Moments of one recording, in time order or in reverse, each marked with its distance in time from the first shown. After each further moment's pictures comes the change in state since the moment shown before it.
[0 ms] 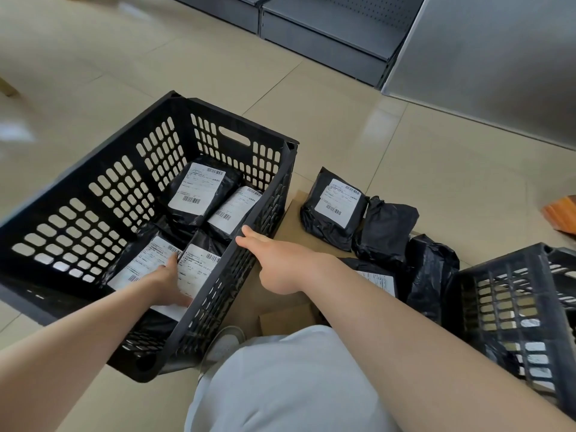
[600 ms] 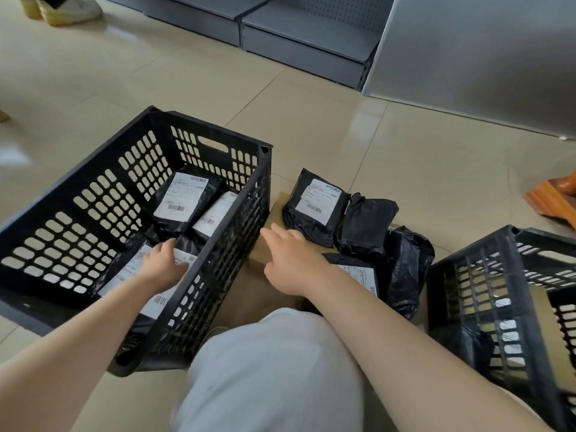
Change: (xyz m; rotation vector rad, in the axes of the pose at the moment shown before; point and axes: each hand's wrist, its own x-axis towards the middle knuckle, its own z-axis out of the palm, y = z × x) left_hand -0.024 0.045 -0.013 -0.189 0.359 0.089; right_hand -0.040 0.046 0.014 0.050 0.306 0.065
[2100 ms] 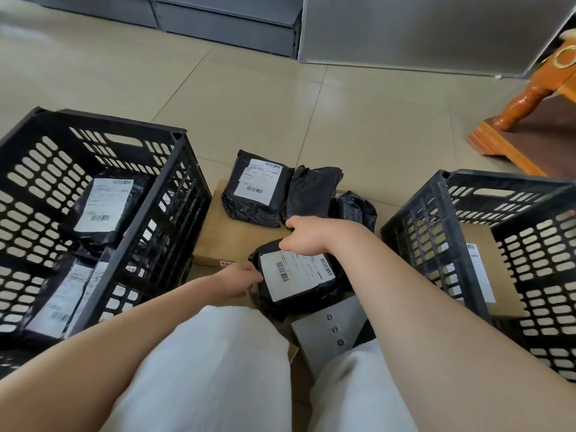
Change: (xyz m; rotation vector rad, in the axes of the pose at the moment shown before) left_hand -0.063 0.195 0.126 -0.325 -0.622 0.075; right_hand -0.049 0.126 -0.046 0.175 -0.161 0.395
